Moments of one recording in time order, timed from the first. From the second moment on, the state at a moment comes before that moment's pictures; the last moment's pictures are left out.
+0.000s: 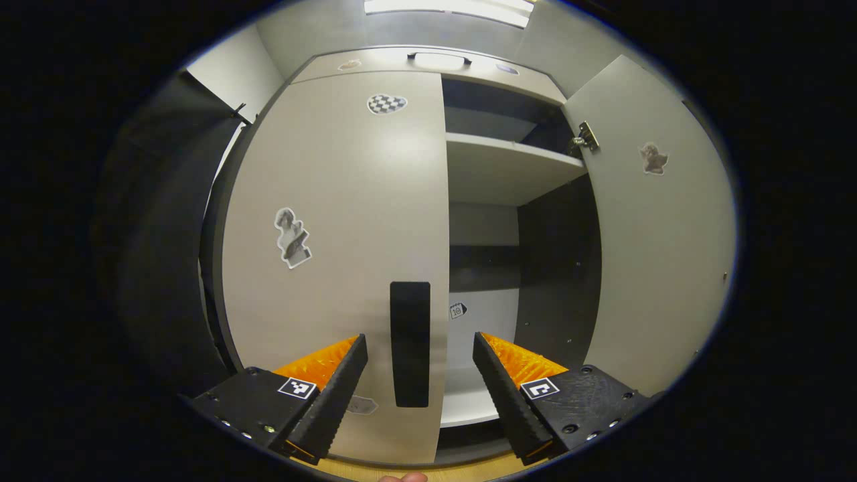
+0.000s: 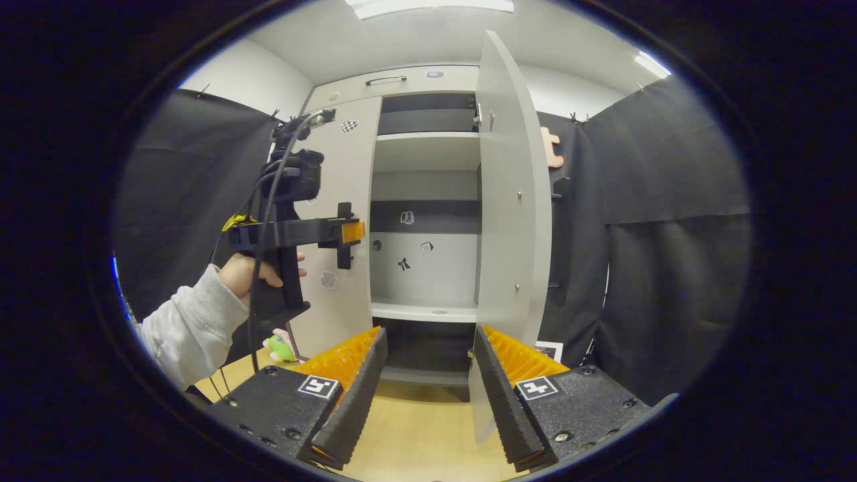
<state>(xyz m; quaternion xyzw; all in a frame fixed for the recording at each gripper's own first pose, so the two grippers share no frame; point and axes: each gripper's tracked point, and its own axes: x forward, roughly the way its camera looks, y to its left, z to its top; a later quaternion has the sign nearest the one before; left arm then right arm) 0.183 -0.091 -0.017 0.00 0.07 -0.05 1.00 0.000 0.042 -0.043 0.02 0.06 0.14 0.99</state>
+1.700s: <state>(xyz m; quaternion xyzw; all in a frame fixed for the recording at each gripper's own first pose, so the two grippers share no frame) 0.187 -0.078 -0.031 -0.01 0.09 -0.06 0.99 -0.004 0.048 -0.051 0.03 0.06 0.15 0.99</state>
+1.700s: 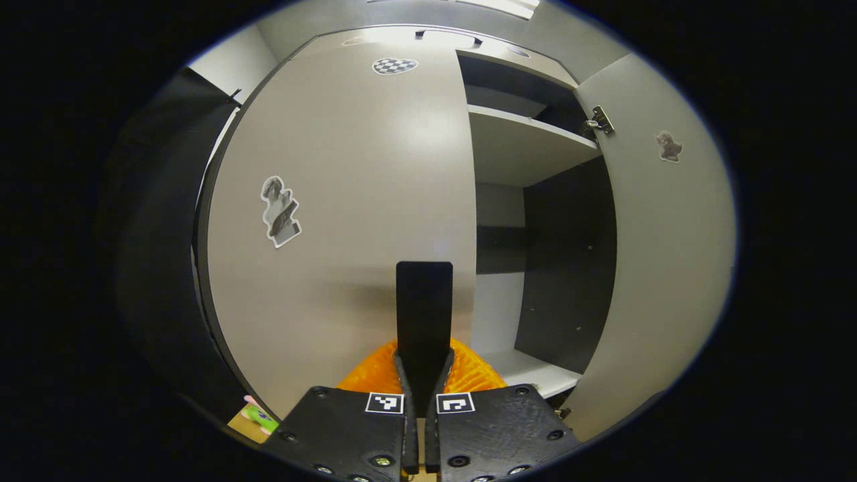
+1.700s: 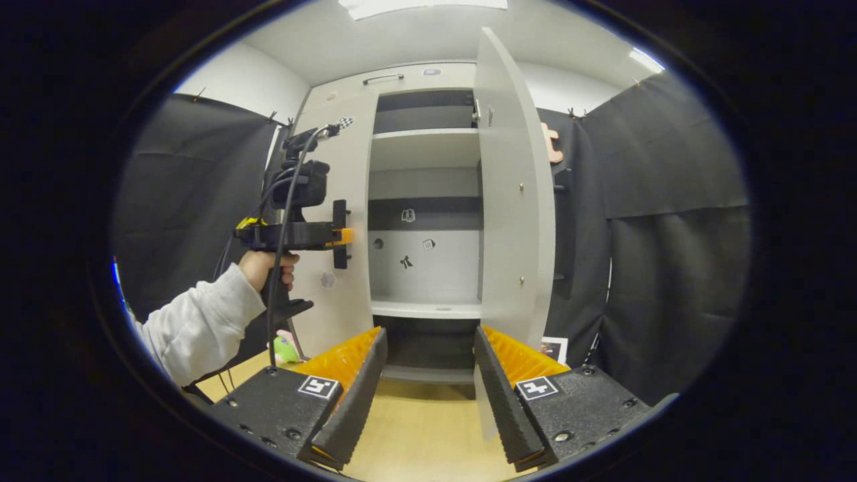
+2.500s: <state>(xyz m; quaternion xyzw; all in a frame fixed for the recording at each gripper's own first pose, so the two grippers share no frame) 0.068 0.023 -0.003 0.01 0.08 -0.01 1.00 -0.005 0.071 -0.053 0.04 0.06 0.14 0.99</state>
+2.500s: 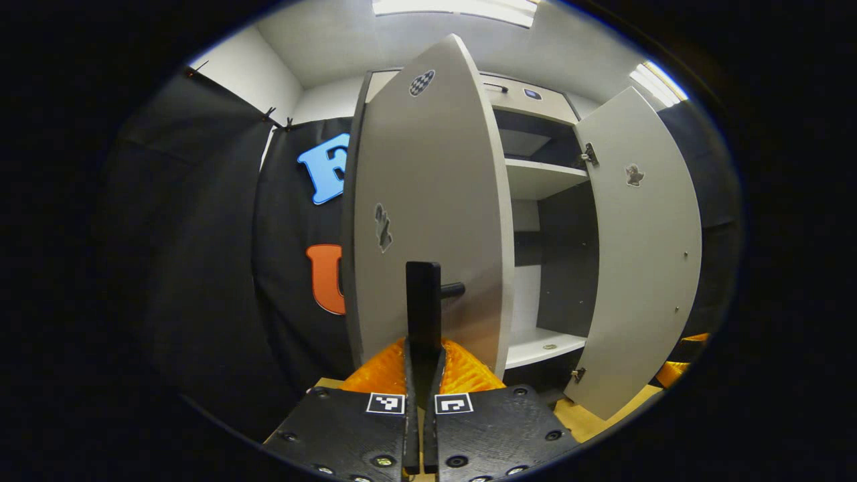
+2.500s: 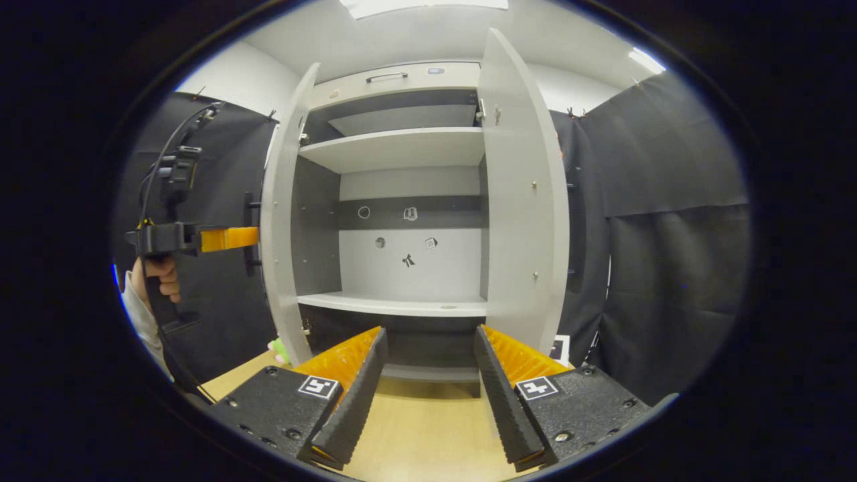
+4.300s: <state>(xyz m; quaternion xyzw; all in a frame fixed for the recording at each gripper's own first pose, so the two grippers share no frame) -0.029 0.041 -0.028 -0.03 0.06 -0.02 1.00 -0.005 0.105 -0.054 0.03 0.06 0.15 0.99</state>
